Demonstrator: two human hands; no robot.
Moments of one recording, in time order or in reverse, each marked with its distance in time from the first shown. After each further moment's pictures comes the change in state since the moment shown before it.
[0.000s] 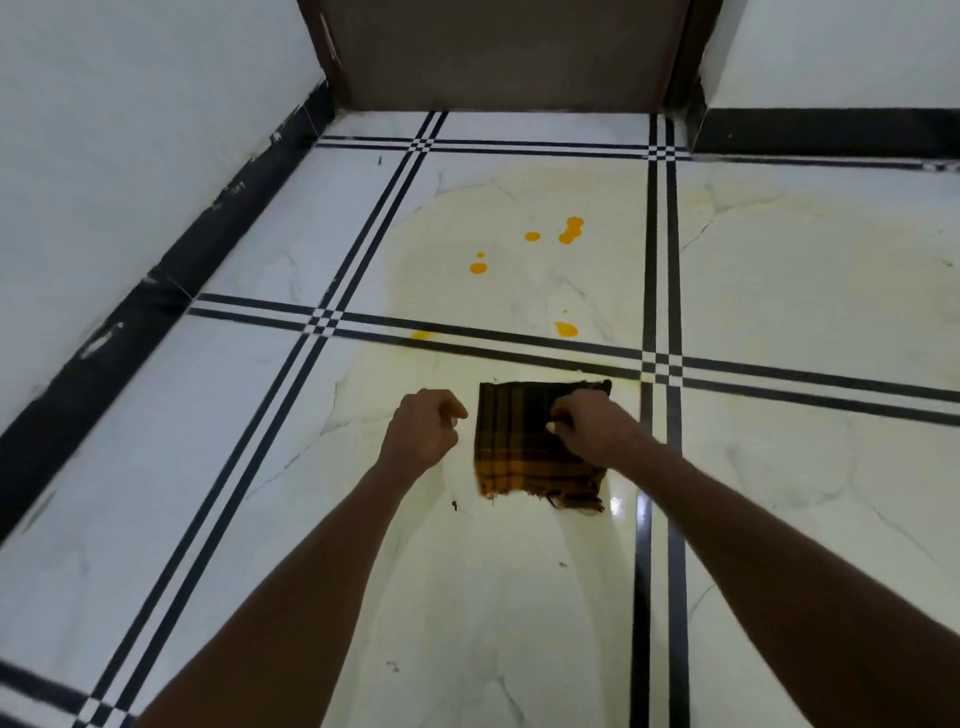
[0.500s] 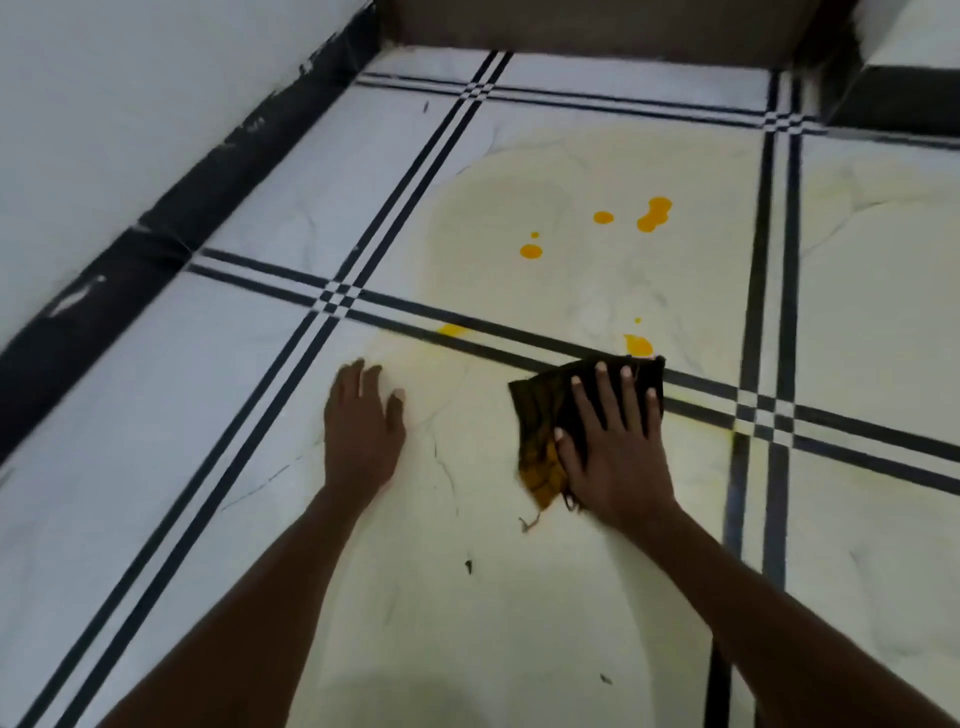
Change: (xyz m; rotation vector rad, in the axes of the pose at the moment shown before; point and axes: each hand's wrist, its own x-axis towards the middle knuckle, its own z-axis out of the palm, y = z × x) left_hand 0.056 -0.126 0.015 0.237 0.378 -0.221; right_hand 0.098 0.029 0.076 -0.366 0.446 -0.140
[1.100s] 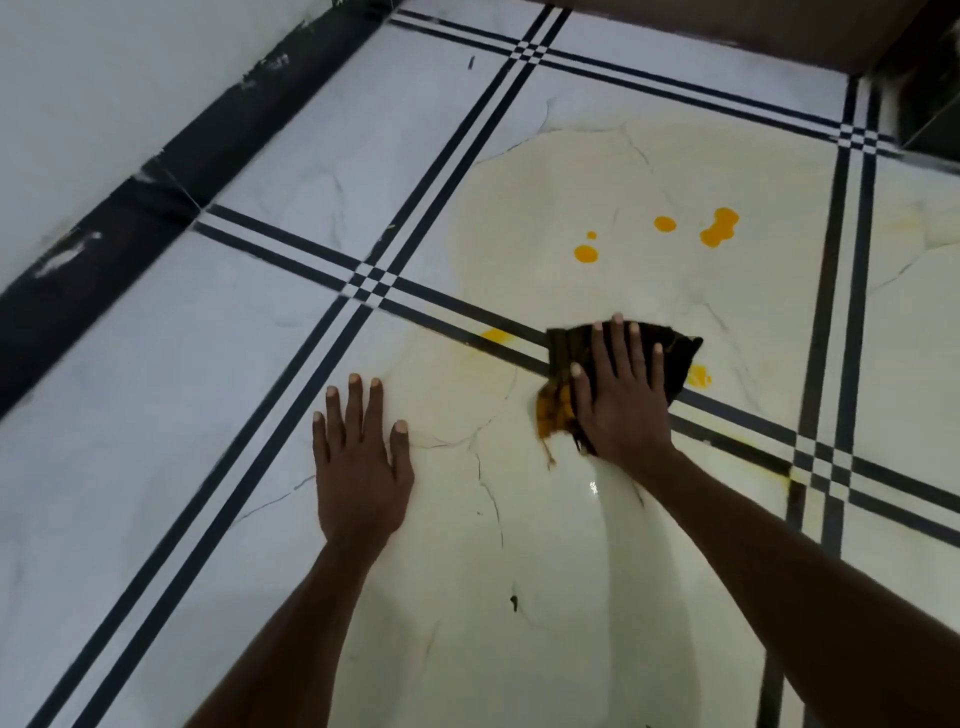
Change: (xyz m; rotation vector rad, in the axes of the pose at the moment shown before) left_hand -0.021 -0.051 0.004 0.101 0.032 -0.055; right_hand 0.110 -0.041 0.011 -0.083 -0.032 0.054
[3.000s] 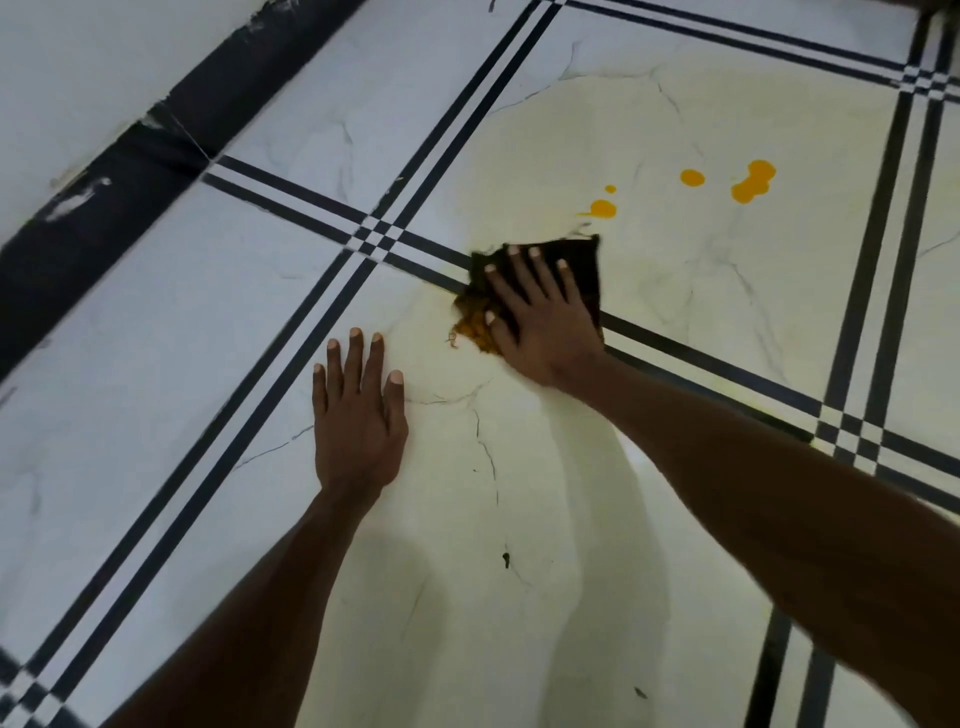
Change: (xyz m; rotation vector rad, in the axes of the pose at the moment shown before) left_hand 0.002 0.004 -0.001 -0.043 -0.029 -0.014; right_hand 0.049 -0.064 0.006 0.031 -0.072 -0.407
